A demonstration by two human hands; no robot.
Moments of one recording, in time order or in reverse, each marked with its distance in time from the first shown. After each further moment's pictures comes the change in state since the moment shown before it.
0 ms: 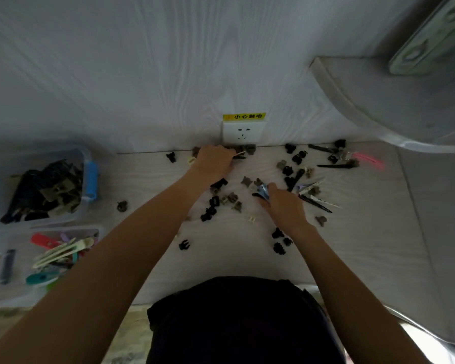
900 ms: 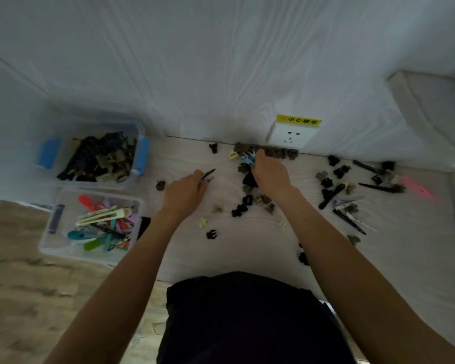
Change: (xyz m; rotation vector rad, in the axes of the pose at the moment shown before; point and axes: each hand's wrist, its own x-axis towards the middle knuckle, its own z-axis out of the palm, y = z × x) left_hand -0.141 -0.051 0.055 -0.485 0.080 -0.518; right_hand 0.071 -0.100 -0.021 -0.015 -0.002 -0.195
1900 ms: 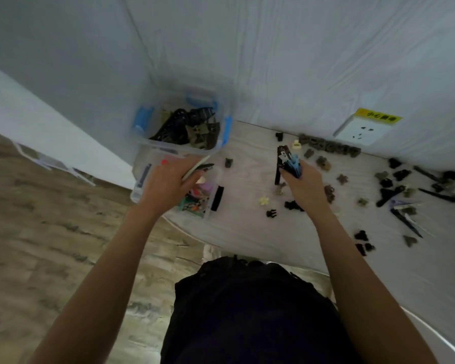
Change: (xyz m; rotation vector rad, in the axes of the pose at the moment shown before) left_hand -0.118 -0.112 -0.090 -0.170 0.287 0.091; right_hand -0.086 -0.090 -0.008 0.661 0.116 0.102
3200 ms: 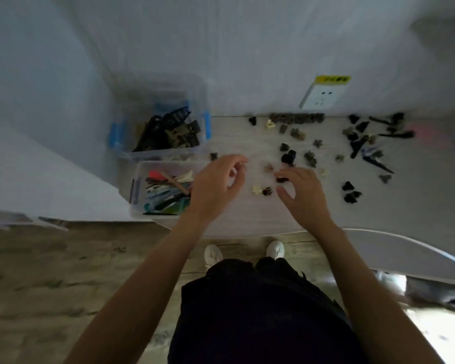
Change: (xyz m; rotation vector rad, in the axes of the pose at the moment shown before) left_hand -0.017 0.026 0.016 -0.302 0.114 0.320; right_hand -0.094 0.004 0.052 -0.351 0.202 -0.246
